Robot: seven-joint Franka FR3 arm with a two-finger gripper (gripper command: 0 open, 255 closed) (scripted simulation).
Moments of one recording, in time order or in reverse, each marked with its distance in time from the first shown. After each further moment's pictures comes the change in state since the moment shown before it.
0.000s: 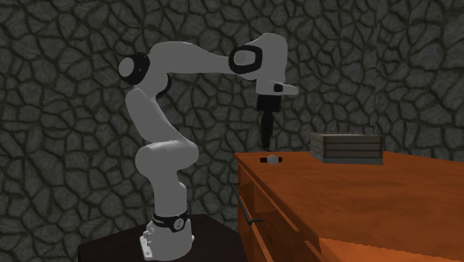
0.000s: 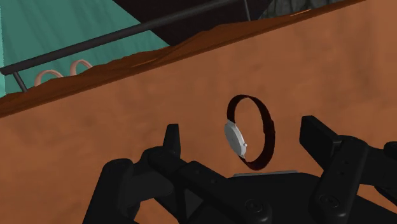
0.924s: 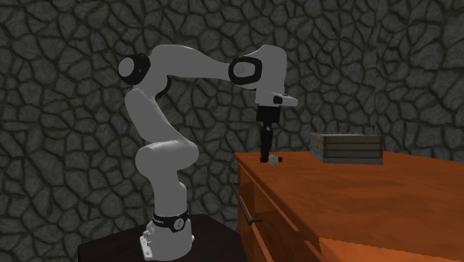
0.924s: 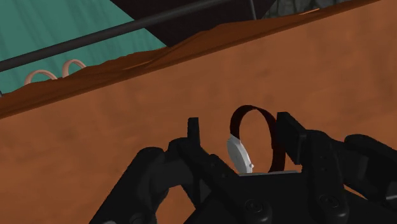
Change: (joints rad) arm 0.010 -0.006 0.013 -0.087 0.014 0.082 -0.007
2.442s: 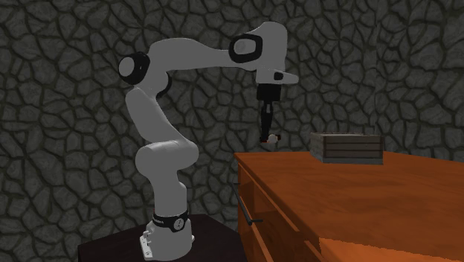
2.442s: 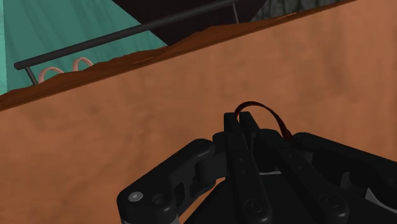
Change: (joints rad) arm -0.006 0.014 -0.017 0.182 -0.016 -0.167 0.015
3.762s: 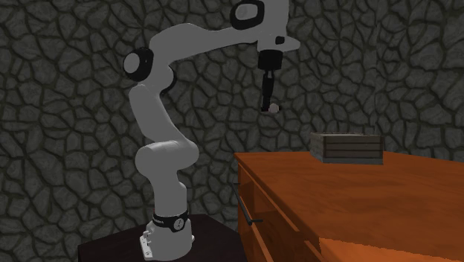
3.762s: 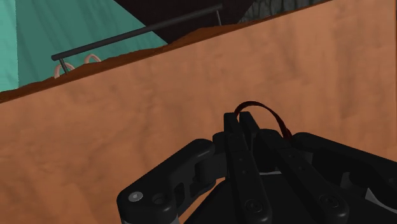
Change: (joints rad) arm -0.007 0.089 -0.012 0.330 -0.014 -0.239 0.033
